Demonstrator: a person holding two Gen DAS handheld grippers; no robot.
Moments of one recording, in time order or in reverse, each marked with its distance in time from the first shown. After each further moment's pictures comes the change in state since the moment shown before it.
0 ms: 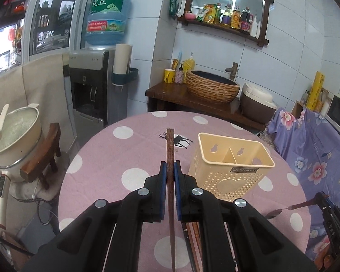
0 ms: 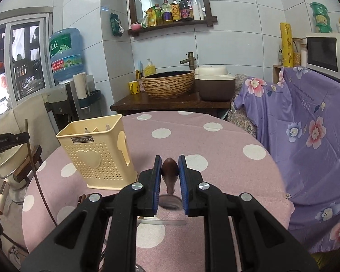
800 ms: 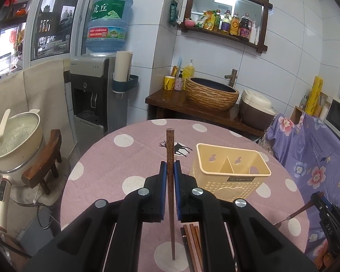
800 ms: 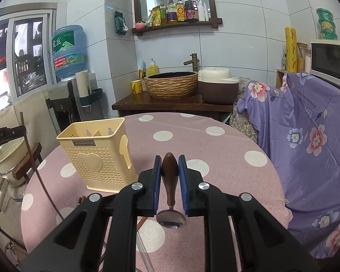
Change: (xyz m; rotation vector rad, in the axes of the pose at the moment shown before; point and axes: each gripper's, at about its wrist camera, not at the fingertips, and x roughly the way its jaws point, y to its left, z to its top) left arm -0.010 0.005 0.009 -0.008 -0.038 -0.012; right arm 0.006 0.010 0.011 -0.037 0.010 0.011
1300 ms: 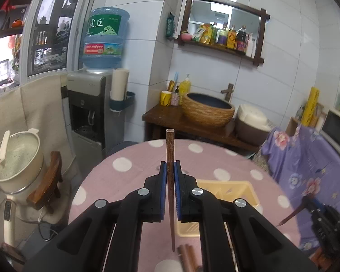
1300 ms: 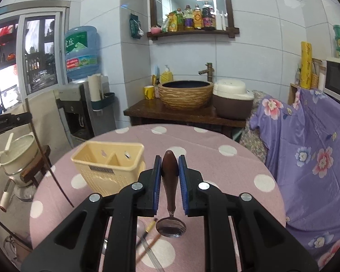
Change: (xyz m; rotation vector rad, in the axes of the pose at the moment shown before) left arm -0.019 -0.002 0.070 -0.003 -0.055 -0.042; right arm -0.002 0.034 0.067 -0.076 -0.025 0.080
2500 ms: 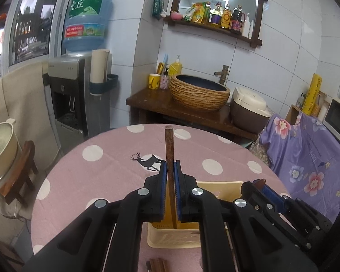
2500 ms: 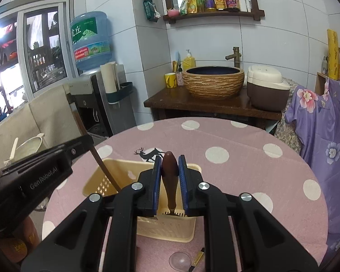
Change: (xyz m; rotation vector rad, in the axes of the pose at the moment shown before) left arm 0.087 -0.049 -0.036 0.022 0.075 -0.007; right arm 0.110 0.060 0.000 0.035 0.093 0.088
